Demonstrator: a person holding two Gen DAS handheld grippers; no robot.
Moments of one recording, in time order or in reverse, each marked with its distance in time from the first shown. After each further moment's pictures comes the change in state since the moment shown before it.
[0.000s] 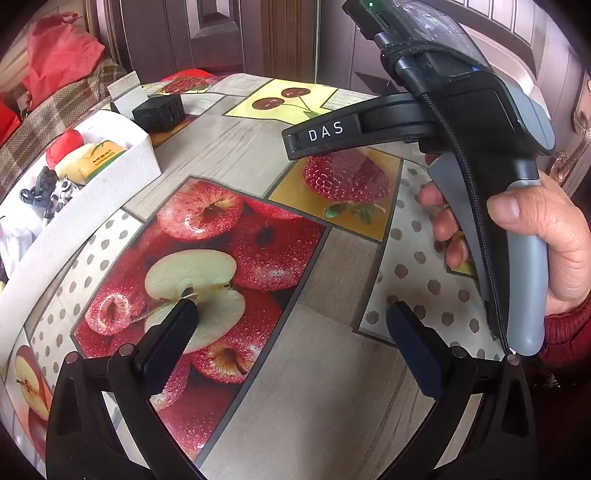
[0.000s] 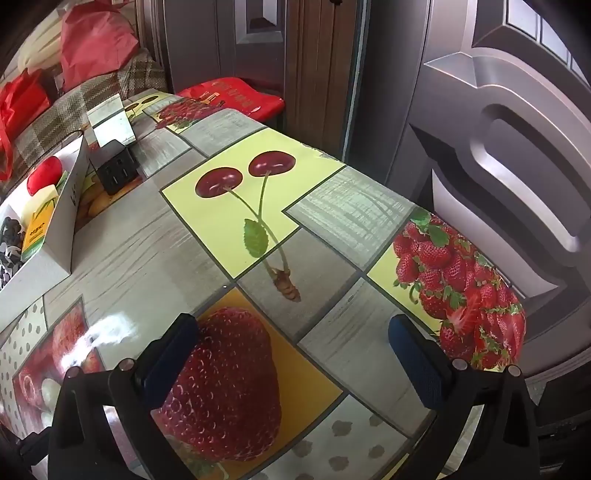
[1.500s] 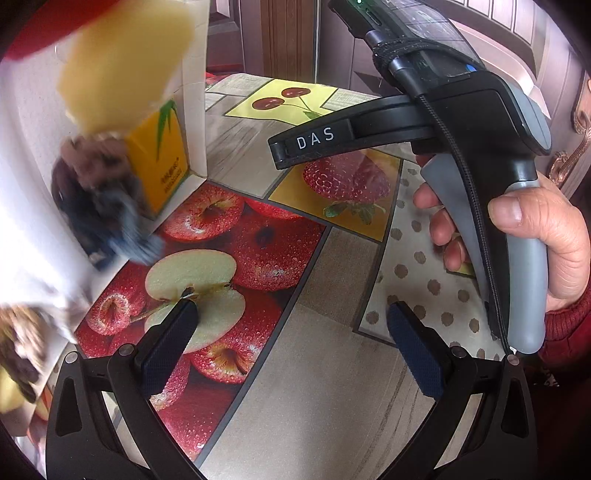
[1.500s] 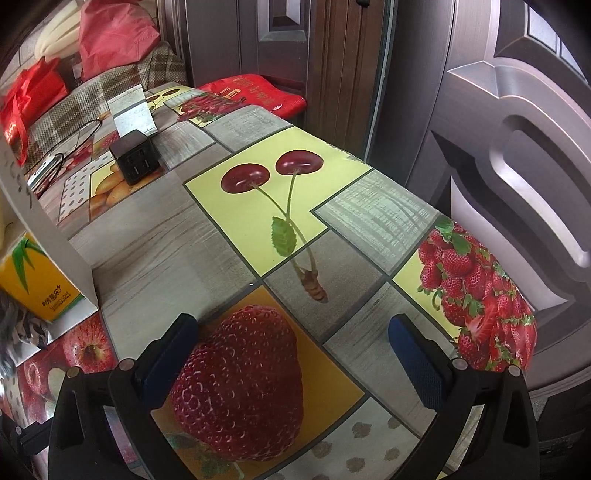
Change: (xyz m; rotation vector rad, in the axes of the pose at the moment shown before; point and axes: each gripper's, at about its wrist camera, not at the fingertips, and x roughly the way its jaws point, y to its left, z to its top) left arm 0.000 0.000 -0.001 0.000 0.000 0.000; right arm 0.000 0.009 -0.001 -0.046 -0.001 0.066
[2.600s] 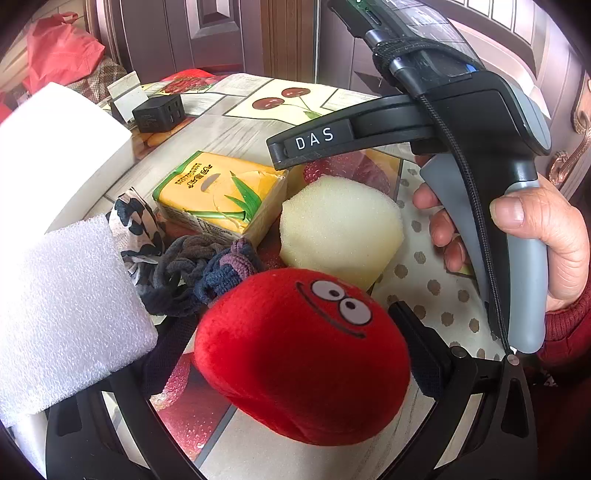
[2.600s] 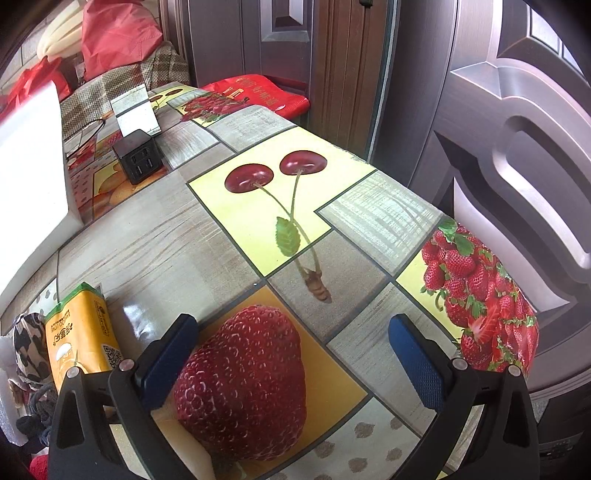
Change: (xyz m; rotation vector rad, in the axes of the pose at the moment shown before) left arm -0.003 0.002 0.002 0.000 0.001 0.001; right arm 0.000 0.005 -0.001 -0.002 -0.002 0.002
